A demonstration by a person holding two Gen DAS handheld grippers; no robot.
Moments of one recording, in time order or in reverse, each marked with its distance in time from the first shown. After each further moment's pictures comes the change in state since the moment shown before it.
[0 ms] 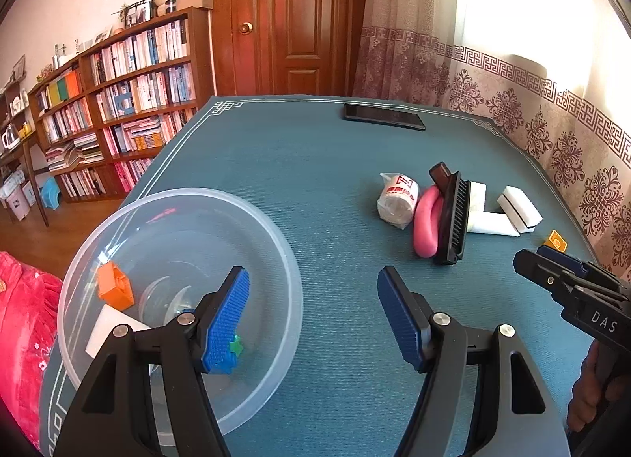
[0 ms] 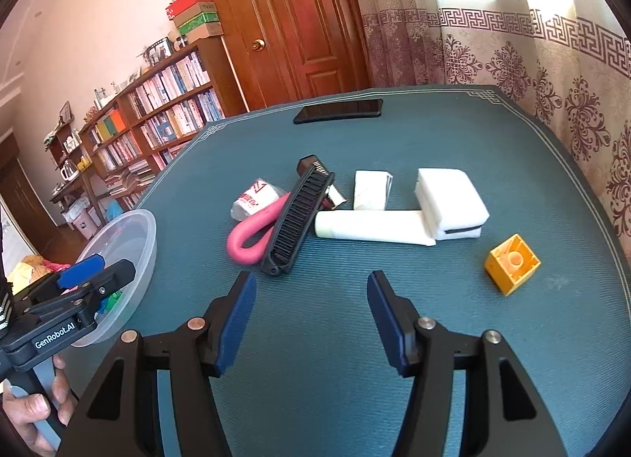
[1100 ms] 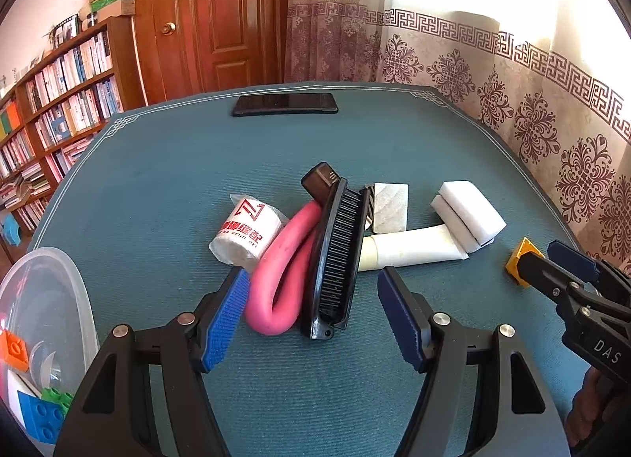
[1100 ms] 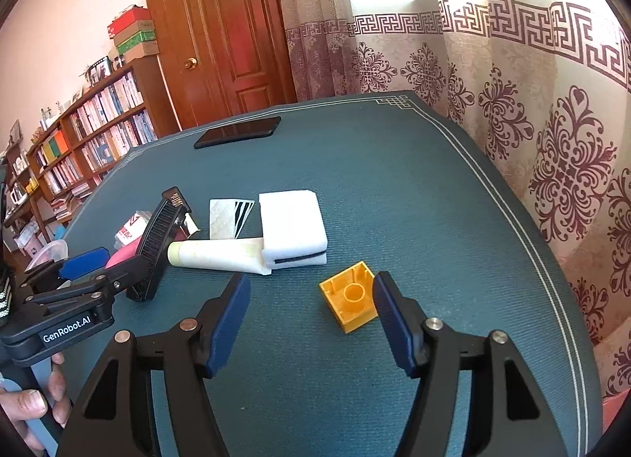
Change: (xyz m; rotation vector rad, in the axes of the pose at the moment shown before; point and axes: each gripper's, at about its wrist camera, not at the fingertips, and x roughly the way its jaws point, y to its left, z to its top) left arm 0.078 -0.120 0.036 0.131 0.048 -0.125; right arm -0.007 -0.091 0.013 0.062 -0.054 -0.207
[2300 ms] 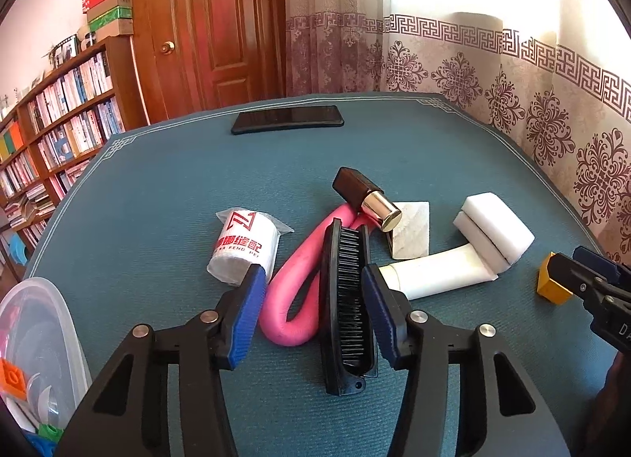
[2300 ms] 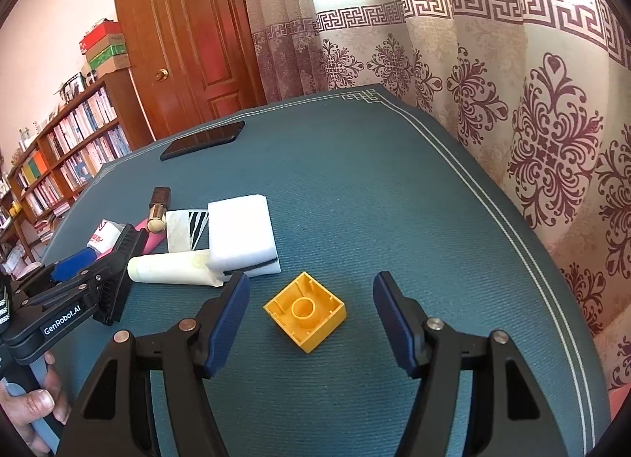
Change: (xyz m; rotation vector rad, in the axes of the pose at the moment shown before) left arm 0.023 0.004 0.006 0.031 -0.069 0.028; right arm 0.013 -0.023 -0.002 0.076 -0.011 -0.062
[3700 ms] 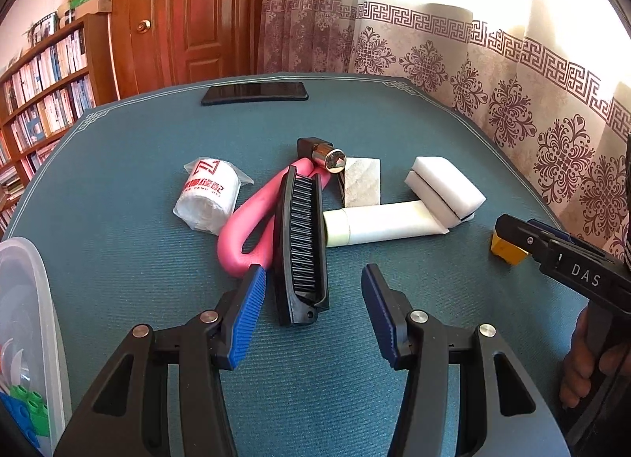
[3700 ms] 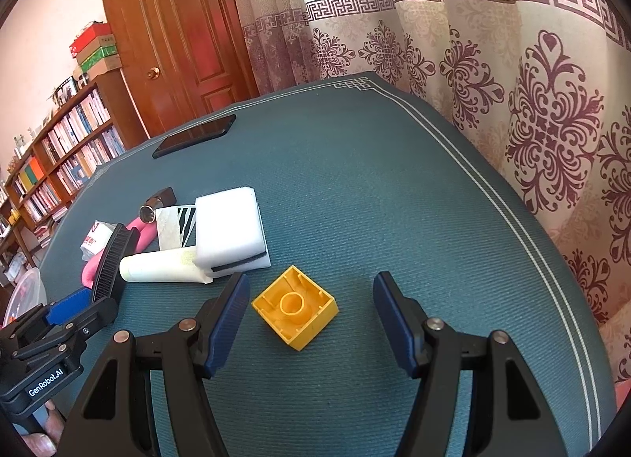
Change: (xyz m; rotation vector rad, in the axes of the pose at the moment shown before) left arm -0.015 -0.008 -0.026 -0.016 0.070 -0.147; right arm 0.007 -0.007 -0.001 0.036 0.033 -0.001
